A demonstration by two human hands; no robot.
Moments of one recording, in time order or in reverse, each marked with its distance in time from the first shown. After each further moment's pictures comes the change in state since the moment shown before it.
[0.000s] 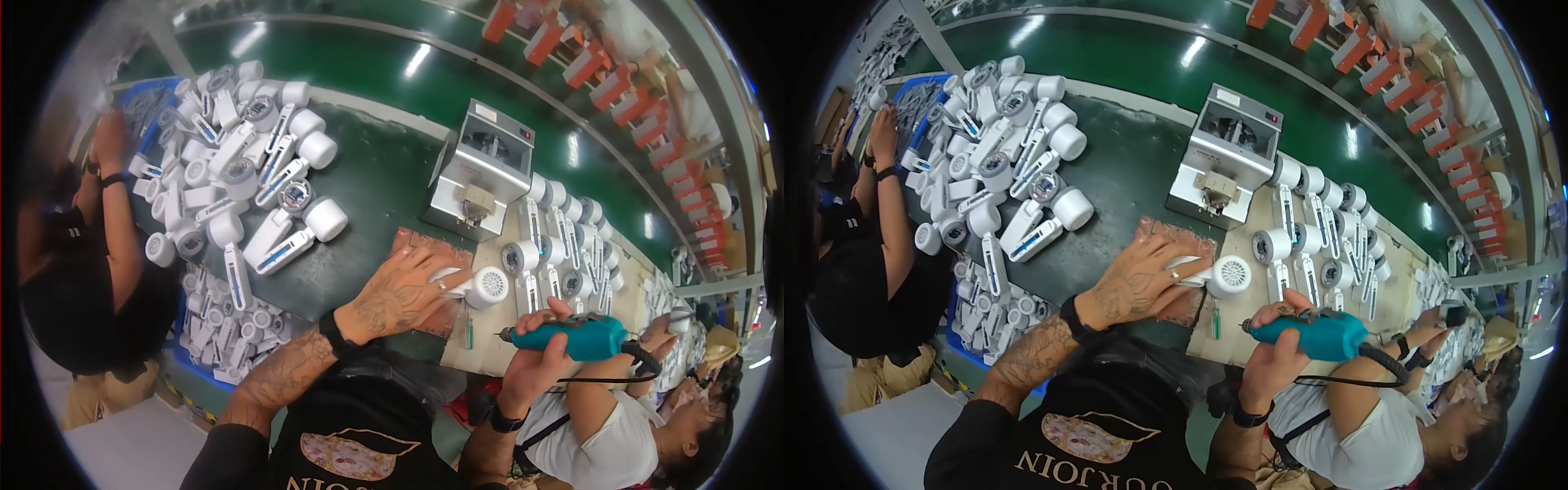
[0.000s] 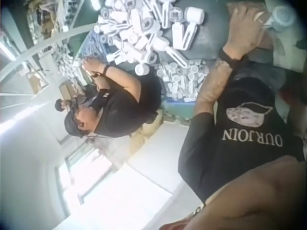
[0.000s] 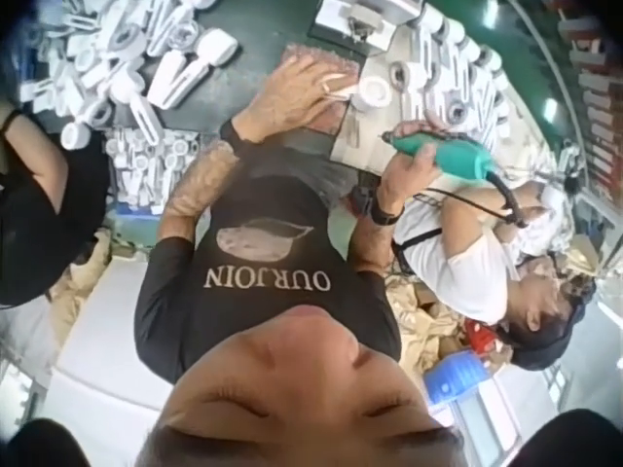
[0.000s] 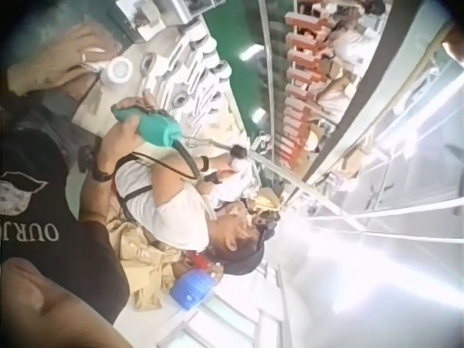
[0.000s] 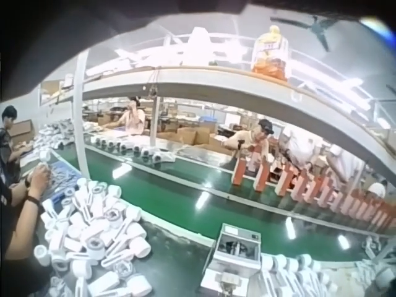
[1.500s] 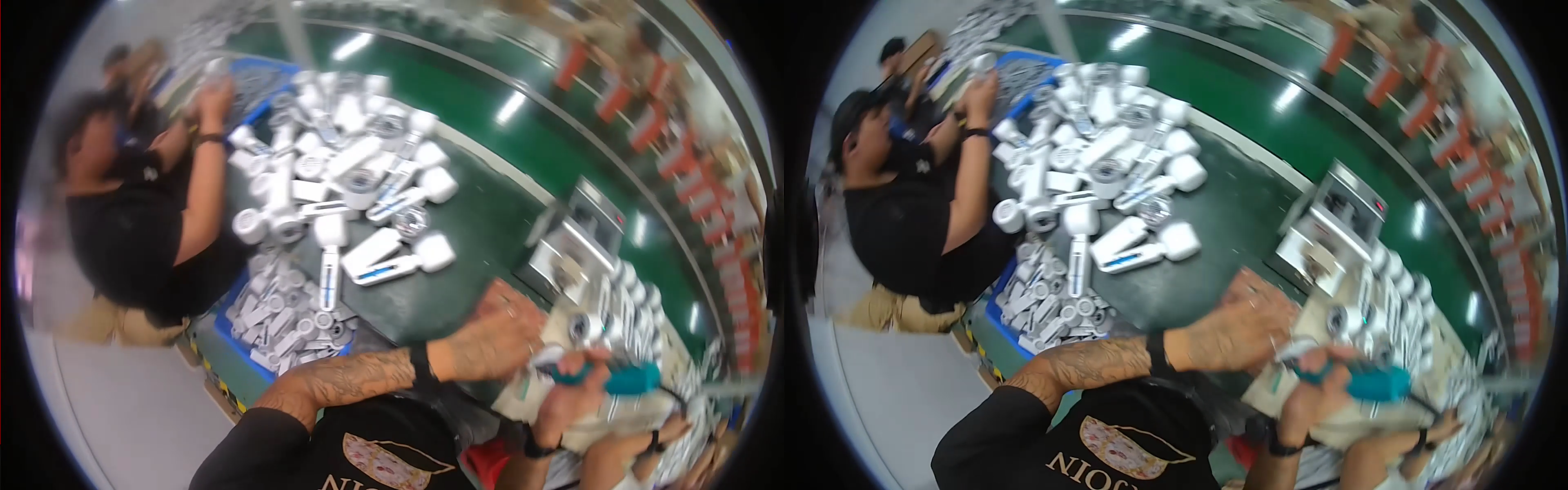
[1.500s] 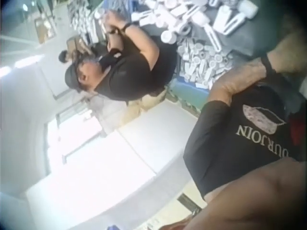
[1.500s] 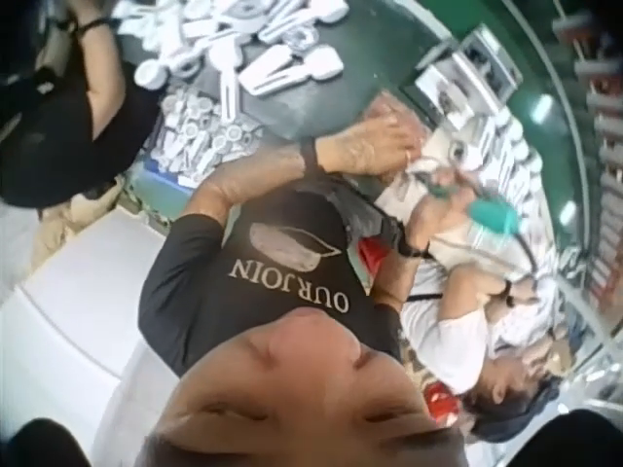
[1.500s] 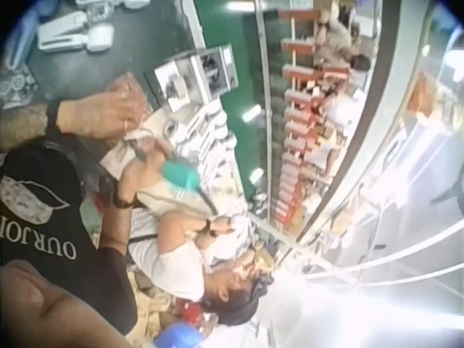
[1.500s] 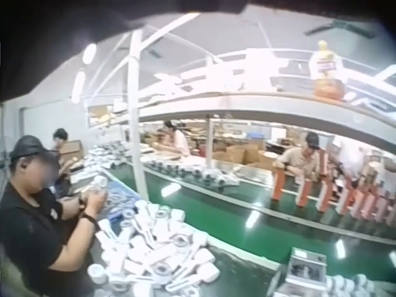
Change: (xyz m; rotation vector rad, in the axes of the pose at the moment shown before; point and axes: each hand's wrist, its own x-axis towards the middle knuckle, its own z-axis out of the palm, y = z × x) left_hand -0.002 0.003 0.023 0.133 0.143 0.155; right_hand 0.009 0.029 0.036 0.022 0.068 0.104
